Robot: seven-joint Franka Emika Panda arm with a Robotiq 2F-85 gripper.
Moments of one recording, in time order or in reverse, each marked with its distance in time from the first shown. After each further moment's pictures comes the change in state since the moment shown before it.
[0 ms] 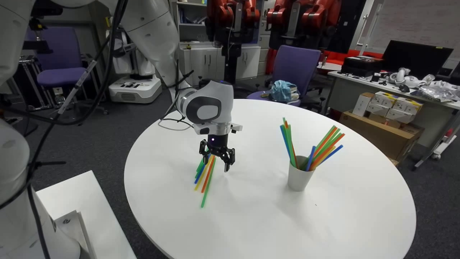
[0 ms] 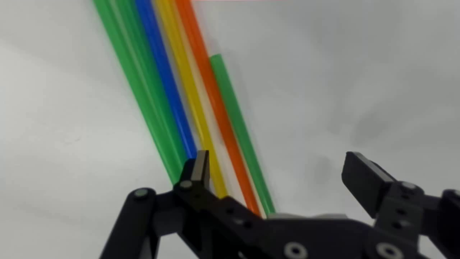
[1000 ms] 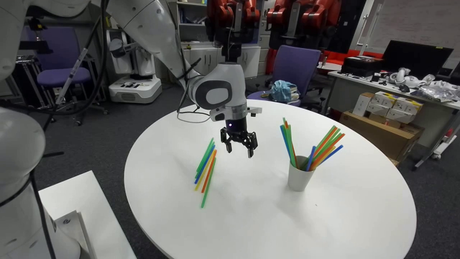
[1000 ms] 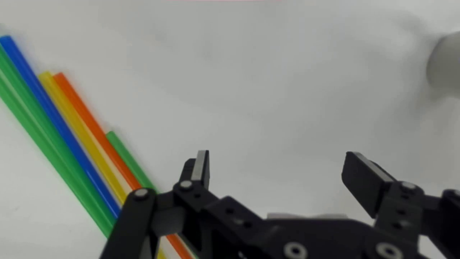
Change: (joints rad) arm 0.280 0.070 -0.367 0.098 0.128 -0.010 0.001
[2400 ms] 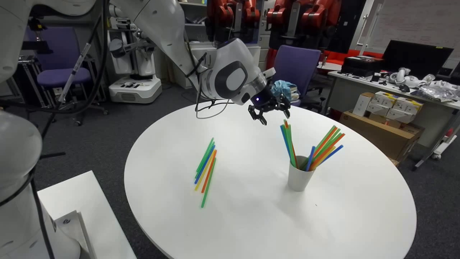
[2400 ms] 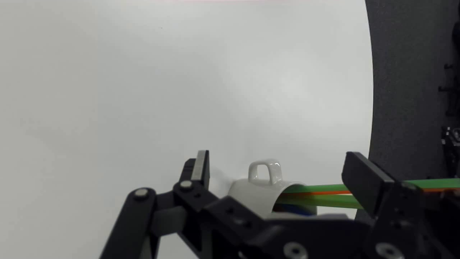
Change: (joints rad) arm -0.078 -0.011 -0.026 0.099 -0.305 0.412 -0.022
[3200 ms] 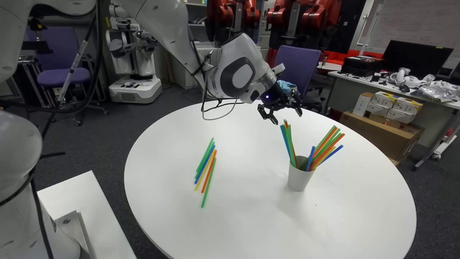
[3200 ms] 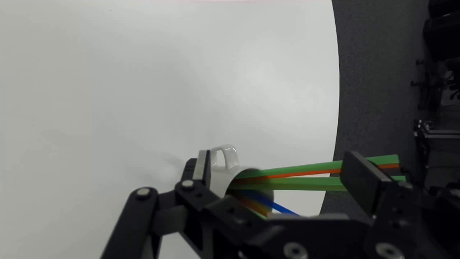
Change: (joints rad) arm 0.005 0.001 -0.074 -0.002 0.000 0.012 -0.042
